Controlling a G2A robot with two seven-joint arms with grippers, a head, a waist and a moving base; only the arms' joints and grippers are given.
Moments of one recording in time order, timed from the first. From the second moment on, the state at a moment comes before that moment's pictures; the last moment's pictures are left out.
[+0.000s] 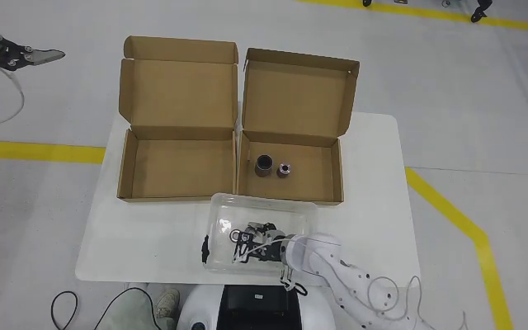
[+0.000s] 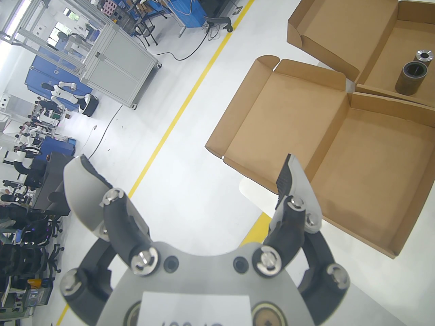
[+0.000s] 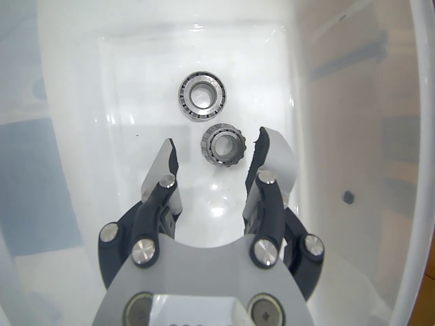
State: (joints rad) left arm 0.56 -0.16 -1.11 -1.50 0.89 -0.82 -0.11; right arm -1.27 -1.25 0.70 -1.68 -1.59 -0.54 0.56
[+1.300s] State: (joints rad) left arm 0.56 -0.16 -1.11 -1.50 0.89 -0.82 -0.11; right arm -1.28 -1.24 0.82 -1.70 -1.46 -0.55 0.34
